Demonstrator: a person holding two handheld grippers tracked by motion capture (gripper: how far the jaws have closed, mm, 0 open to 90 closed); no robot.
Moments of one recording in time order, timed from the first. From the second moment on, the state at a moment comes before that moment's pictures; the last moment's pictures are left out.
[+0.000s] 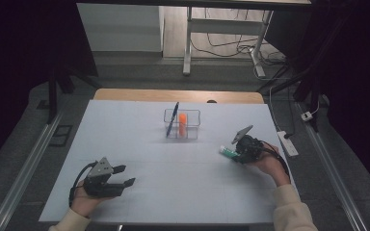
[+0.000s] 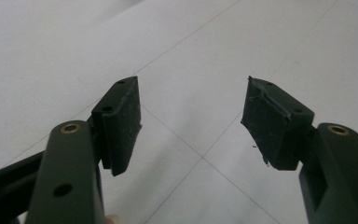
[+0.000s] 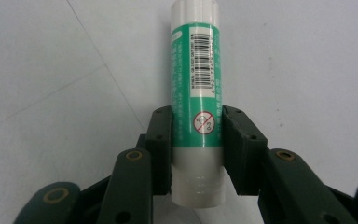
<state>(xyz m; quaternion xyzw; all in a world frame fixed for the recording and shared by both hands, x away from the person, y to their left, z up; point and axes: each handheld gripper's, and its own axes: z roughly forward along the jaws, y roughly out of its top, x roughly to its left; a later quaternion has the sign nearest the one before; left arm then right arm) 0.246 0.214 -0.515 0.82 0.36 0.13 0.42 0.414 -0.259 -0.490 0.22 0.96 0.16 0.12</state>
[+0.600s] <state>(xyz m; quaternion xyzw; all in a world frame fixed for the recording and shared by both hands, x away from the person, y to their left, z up) 0.244 0.213 -0.514 0.82 0.35 0.14 0.42 0.390 -0.247 -0.470 0.22 0.94 0.24 0.11</state>
